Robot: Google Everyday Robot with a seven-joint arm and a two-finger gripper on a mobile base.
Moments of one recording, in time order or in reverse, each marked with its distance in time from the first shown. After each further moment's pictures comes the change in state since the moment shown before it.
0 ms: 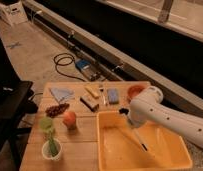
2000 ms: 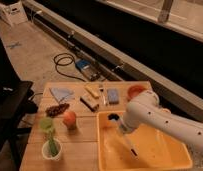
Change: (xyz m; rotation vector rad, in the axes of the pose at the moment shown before) arm 0.009 -0.066 -0.001 0.156 0.039 -0.124
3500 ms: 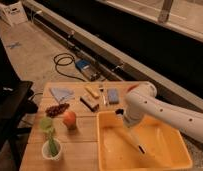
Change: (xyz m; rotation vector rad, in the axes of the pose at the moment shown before) arm -0.005 0.043 0.001 -0.045 -0.119 0.143
